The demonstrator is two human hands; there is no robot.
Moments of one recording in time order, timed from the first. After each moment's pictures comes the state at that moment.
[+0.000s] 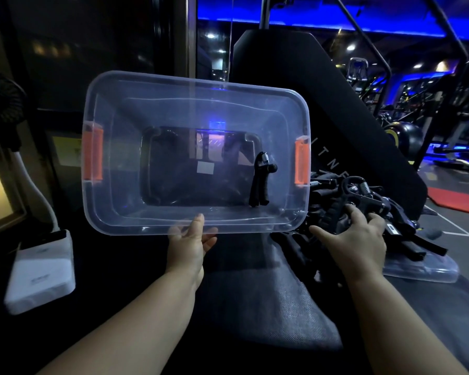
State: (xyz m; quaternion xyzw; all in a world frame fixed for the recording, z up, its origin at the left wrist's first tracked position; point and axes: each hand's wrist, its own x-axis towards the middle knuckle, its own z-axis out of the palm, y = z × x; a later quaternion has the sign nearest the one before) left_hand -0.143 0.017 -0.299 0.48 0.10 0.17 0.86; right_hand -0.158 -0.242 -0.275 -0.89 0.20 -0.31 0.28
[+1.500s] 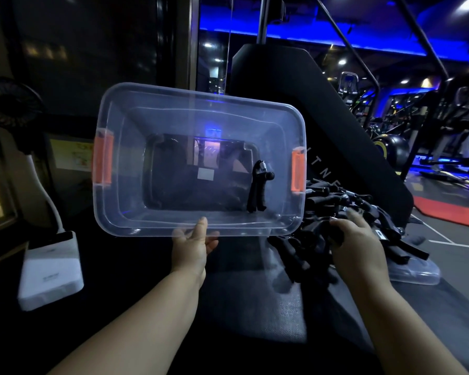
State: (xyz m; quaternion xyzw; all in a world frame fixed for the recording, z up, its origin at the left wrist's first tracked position) left_hand -0.140 0.020 -0.303 0.49 0.10 0.16 0.85; right_hand -0.199 -0.231 -0.252 -0.92 0.08 -0.33 0.20
